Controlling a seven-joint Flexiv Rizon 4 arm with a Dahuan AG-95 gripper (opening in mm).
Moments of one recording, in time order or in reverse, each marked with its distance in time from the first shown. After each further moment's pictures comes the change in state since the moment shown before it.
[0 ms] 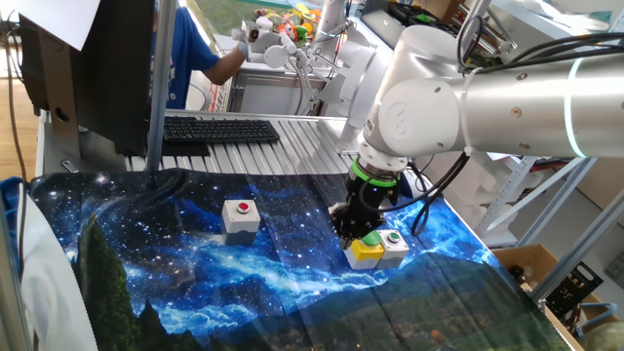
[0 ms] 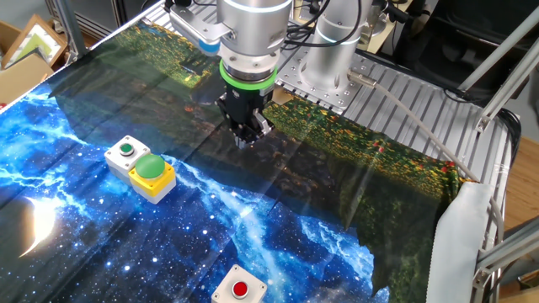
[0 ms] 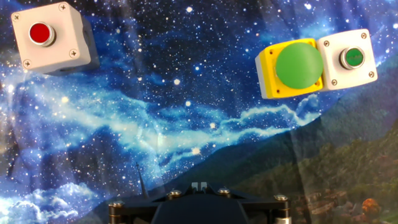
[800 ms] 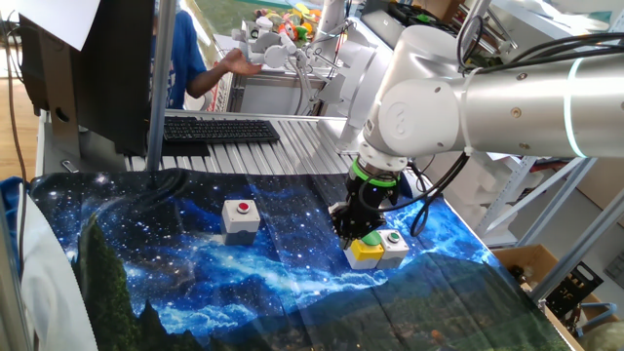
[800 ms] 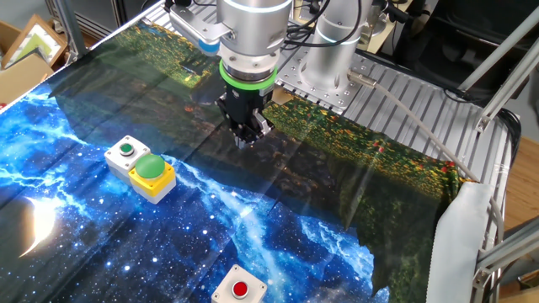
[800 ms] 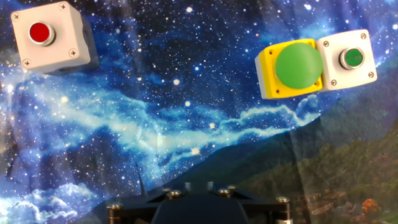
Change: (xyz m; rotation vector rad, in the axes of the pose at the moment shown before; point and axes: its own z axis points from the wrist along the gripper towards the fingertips) arm -0.001 0.000 0.000 0.001 0.000 0.057
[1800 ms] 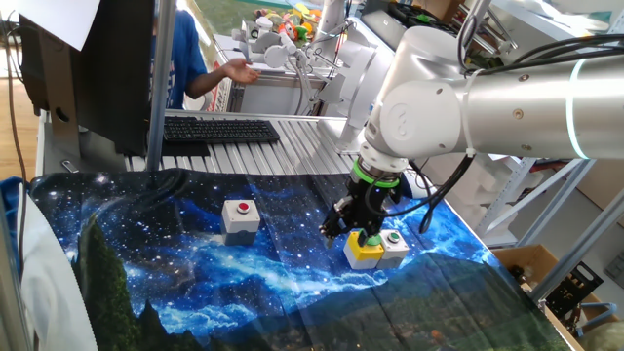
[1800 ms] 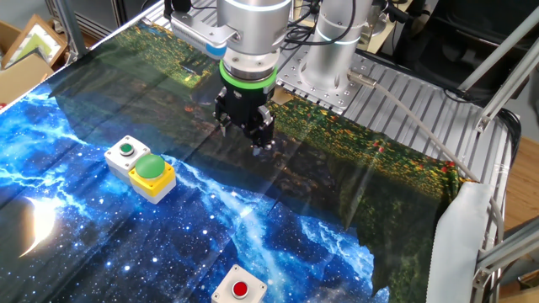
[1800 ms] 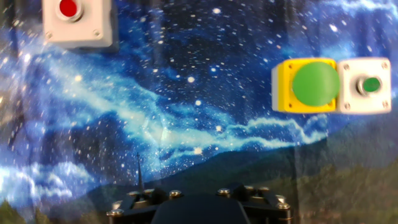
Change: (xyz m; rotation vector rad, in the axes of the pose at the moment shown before) arm 0.001 0.000 0.000 -0.002 -0.004 -0.093
